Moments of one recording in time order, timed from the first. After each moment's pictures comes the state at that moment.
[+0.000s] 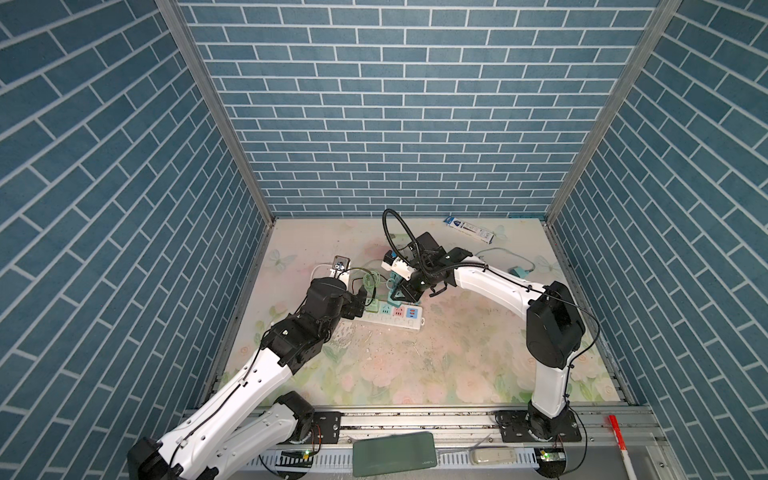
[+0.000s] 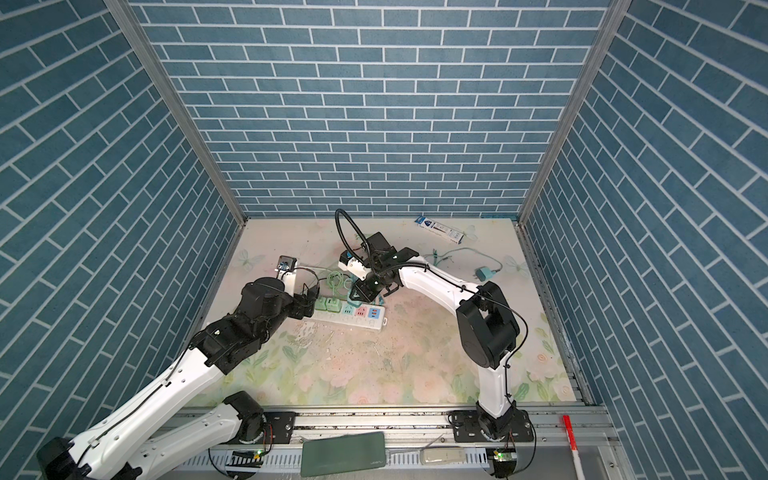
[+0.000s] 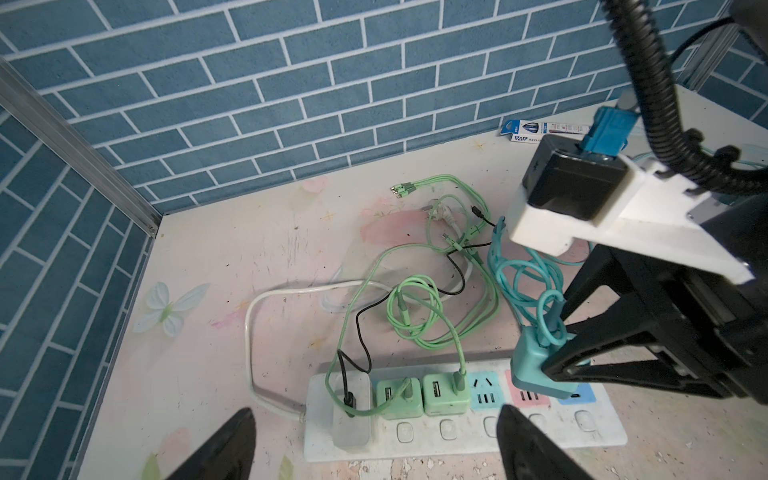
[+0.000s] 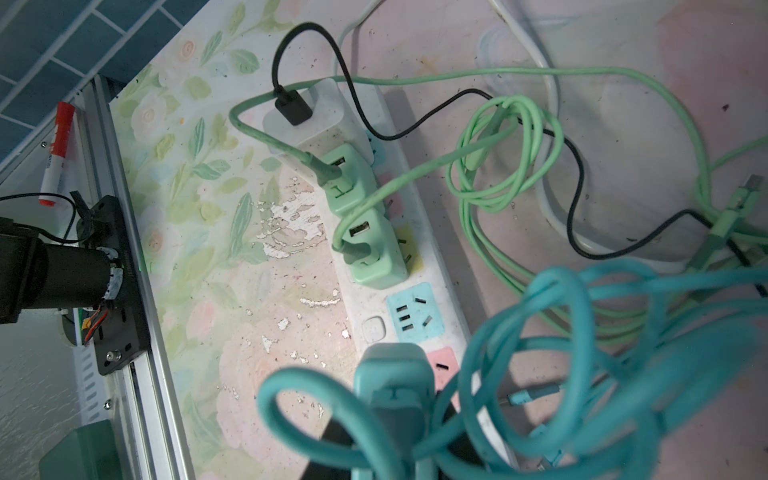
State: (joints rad) left arm -0.62 0.87 0.80 -0.46 -0.39 -0.13; right arm 0.79 1.92 1.57 -0.67 -0.45 -0.16
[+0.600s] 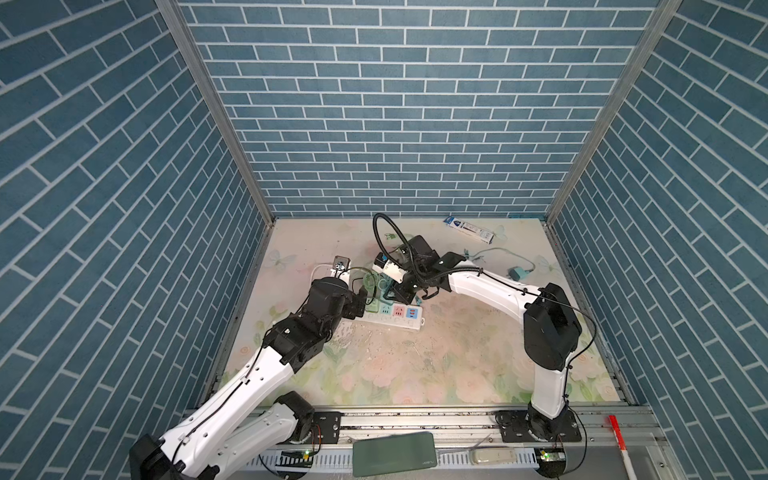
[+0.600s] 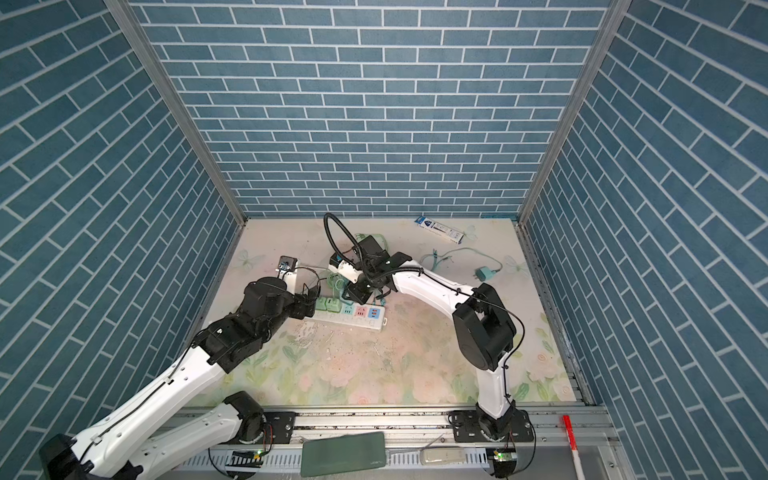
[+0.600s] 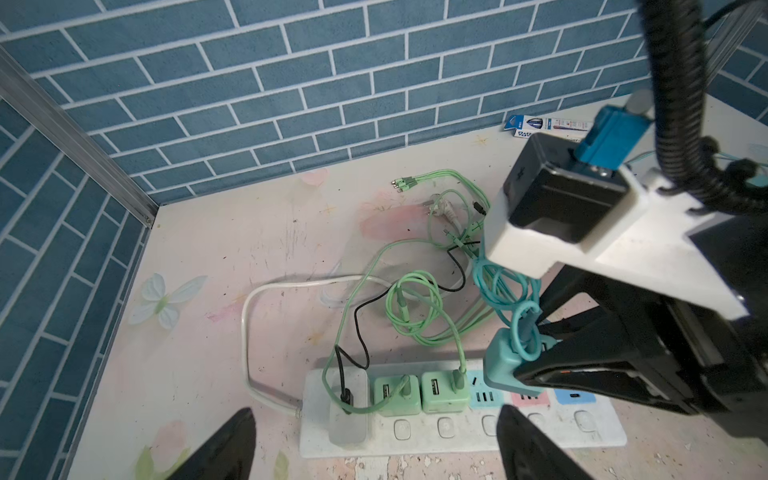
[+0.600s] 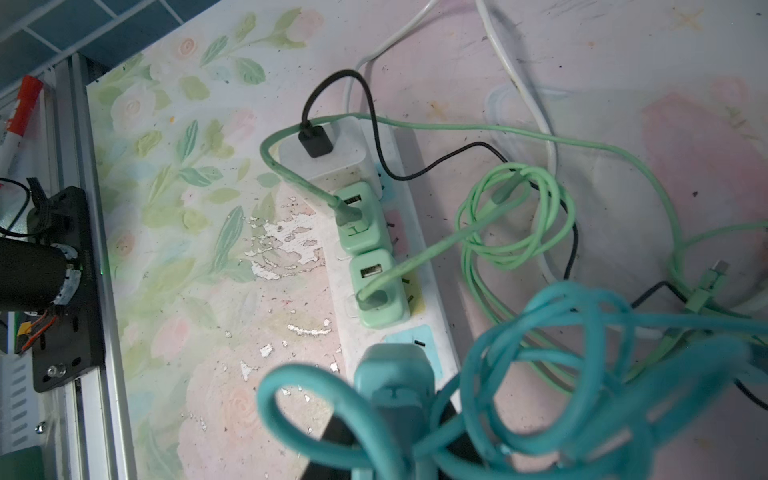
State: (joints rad) left arm -0.62 0.88 0.80 -0.46 -0.39 -0.15; right arm 0.86 1.93 1.57 -0.57 -0.37 -0.23
